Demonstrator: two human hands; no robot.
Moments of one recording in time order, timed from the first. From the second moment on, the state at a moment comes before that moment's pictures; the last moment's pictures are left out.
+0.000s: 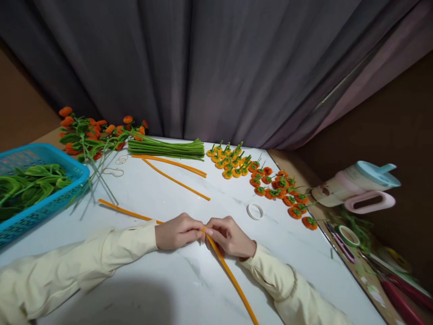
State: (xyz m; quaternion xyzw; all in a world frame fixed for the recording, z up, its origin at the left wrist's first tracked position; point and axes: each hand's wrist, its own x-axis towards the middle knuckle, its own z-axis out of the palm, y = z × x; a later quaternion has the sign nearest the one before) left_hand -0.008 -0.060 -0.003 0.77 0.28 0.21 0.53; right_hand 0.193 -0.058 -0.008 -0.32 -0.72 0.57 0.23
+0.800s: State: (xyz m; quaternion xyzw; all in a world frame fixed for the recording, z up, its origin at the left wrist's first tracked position) left_hand -0.006 -0.059 -0.006 0.79 0.31 0.27 0.45; right_hand 0.194 -0.055 -0.016 -0.28 -0.64 0.69 0.20
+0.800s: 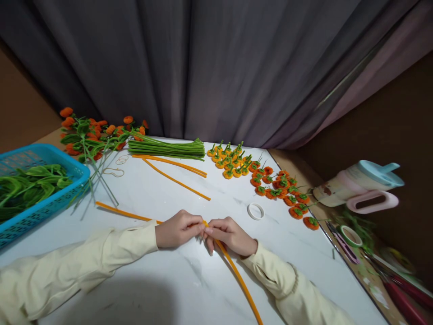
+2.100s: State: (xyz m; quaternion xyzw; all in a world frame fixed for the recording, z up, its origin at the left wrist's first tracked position) left_hand -0.004 -0.062 -0.010 0.81 0.37 0.24 0.39; right_hand 0.188 -0.062 -0.016 -0.29 -0.67 0.64 0.25
